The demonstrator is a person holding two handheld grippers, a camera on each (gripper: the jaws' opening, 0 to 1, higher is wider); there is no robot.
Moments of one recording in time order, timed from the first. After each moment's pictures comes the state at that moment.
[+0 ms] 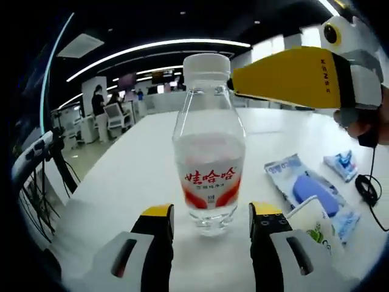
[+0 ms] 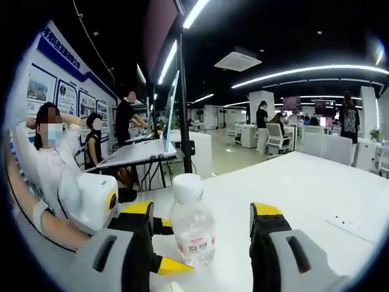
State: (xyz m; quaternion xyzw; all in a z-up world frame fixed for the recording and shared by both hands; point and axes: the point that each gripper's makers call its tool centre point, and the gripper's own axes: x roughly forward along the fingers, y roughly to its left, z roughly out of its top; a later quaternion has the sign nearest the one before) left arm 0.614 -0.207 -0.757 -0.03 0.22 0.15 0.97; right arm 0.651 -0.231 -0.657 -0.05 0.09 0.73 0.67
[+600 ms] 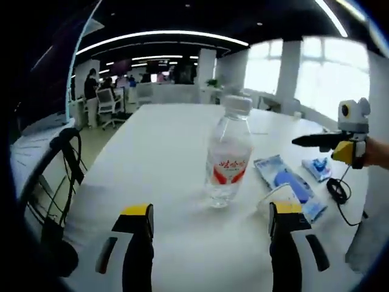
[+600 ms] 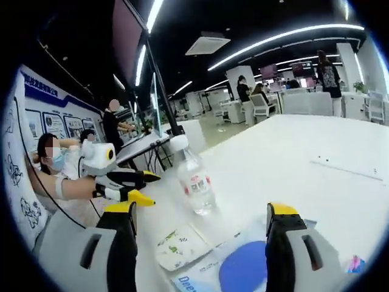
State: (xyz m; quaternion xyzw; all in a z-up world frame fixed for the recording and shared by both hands) left arm 0.548 -0.207 -0.721 -0.10 0.24 0.06 0.96; right arm 0.654 -0.340 -0.689 -0.01 0.22 0.70 0.68
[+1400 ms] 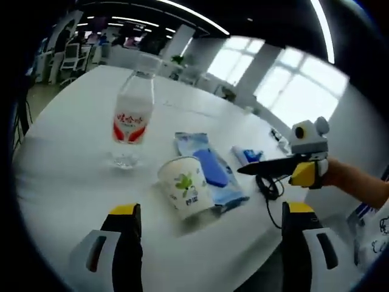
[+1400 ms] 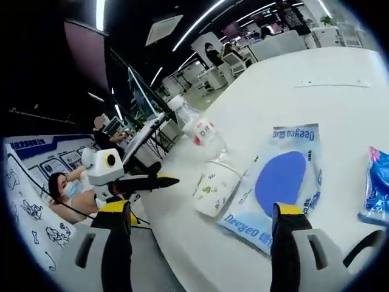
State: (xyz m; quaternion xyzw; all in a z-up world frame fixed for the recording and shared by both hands) left arm 0.544 -0.328 -0.731 -0.25 0.28 -0.08 0.93; right arm 0.593 -0.393 -0.719 0.07 0.42 0.63 0.65
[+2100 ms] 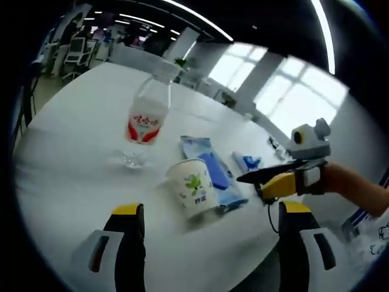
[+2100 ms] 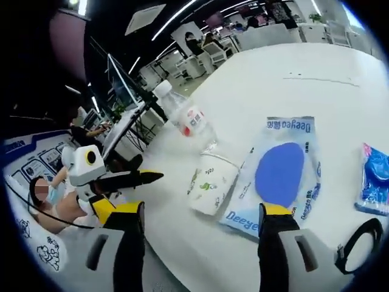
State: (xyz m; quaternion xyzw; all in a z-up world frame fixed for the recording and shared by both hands) left arm 0.530 -0.311 -0.726 -0.27 0.26 -0.08 0.92; right arm 0.585 -0.367 -0.735 -0.02 0.45 0.57 0.69
